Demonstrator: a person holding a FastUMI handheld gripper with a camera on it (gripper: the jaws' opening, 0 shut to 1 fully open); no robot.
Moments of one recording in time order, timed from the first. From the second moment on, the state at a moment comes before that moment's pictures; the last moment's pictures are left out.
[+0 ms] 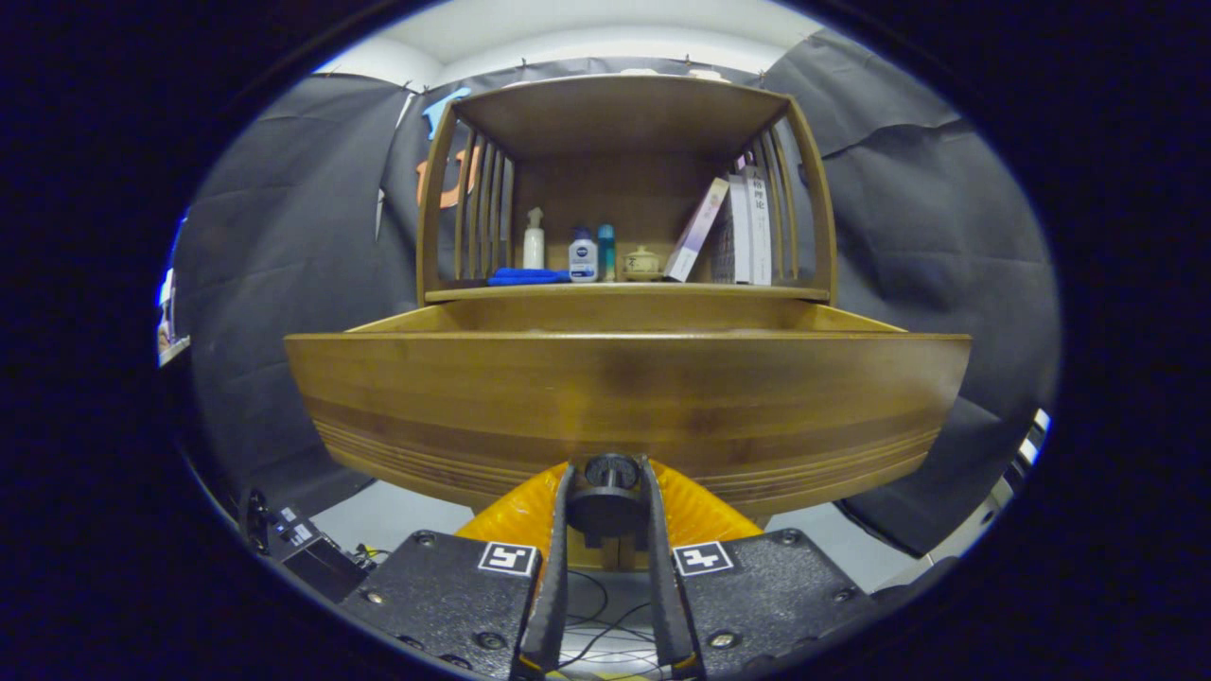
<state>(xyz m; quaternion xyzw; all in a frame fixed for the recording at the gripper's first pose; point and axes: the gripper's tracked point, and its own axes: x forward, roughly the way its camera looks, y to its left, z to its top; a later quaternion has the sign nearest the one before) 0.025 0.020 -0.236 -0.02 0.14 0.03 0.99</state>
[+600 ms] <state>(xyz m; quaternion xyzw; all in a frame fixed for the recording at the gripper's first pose) 0.019 0.012 -0.204 -0.05 0.09 0.02 0.99</state>
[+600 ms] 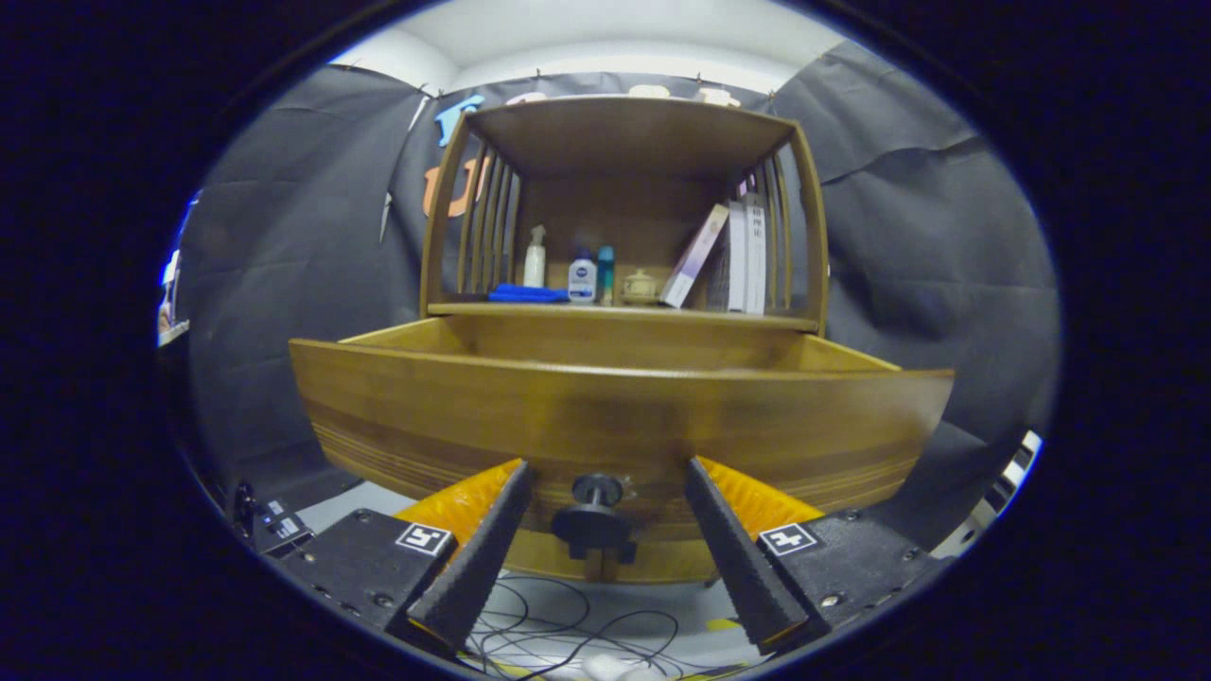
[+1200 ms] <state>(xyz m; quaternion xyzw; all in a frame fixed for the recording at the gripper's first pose) 0.071 0.006 -0.055 -0.01 0.06 0.04 1.00</state>
